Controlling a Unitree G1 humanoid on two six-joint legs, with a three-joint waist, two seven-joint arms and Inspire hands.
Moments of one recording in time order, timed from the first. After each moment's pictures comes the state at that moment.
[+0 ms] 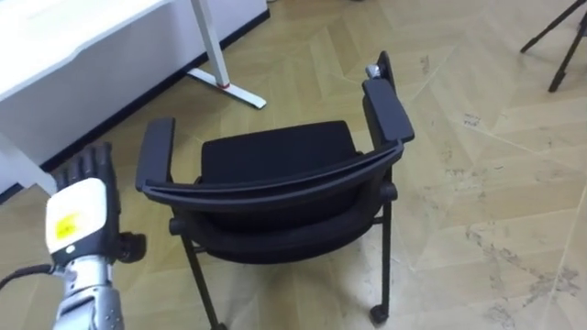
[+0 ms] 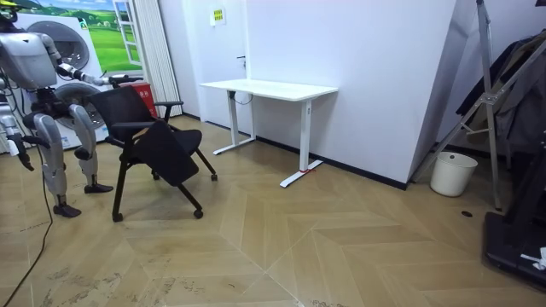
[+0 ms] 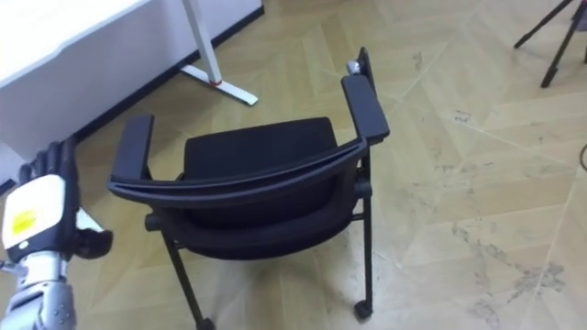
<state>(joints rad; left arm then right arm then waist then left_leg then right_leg) 0.08 0.29 0.01 0.36 0.94 0.02 0.47 0.13 -0.26 -0.13 1.24 0.29 0.01 -0.02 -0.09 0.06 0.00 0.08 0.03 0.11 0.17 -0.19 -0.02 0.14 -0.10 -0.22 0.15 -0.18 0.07</state>
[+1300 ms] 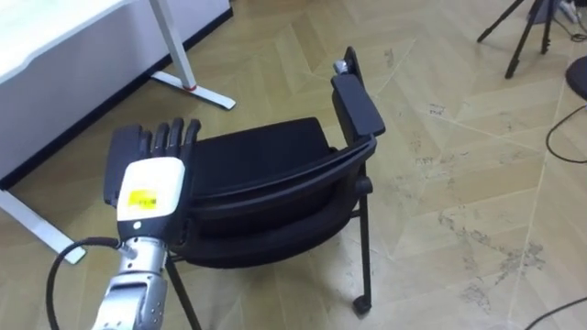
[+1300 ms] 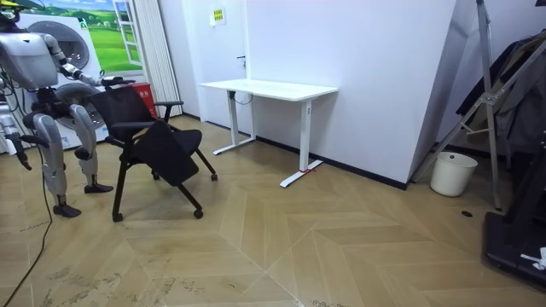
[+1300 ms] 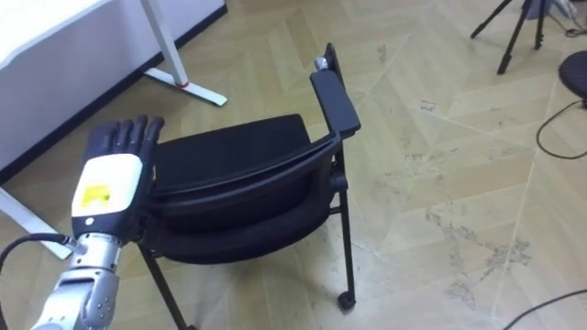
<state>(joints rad) 0.08 0.30 -0.21 0.26 1.05 0.05 0.40 0.09 -0.26 -0.10 1.26 0.28 0.00 -0.01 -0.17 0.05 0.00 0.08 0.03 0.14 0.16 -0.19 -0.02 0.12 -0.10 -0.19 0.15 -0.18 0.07</state>
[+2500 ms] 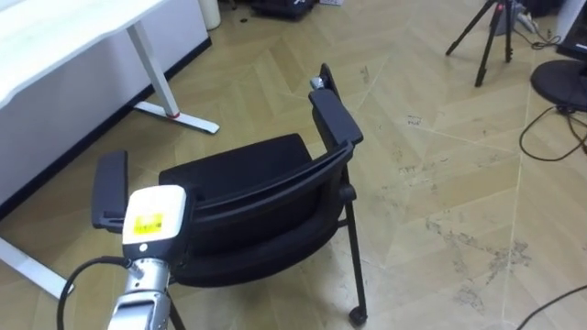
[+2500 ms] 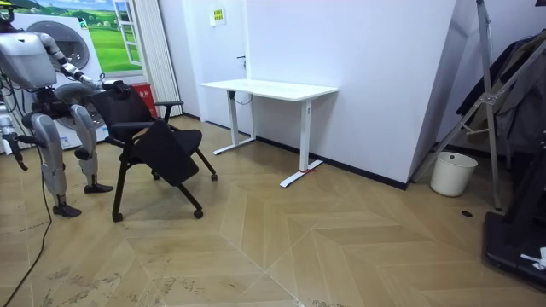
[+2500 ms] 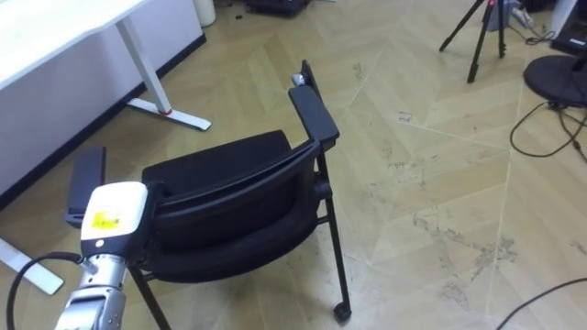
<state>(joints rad) 0.04 0.29 -0.23 0.48 1.05 0.07 0.52 0.10 -0.26 -0.11 1.23 0.28 0.02 -0.06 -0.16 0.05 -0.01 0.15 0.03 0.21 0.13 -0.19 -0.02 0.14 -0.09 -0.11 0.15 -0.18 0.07</state>
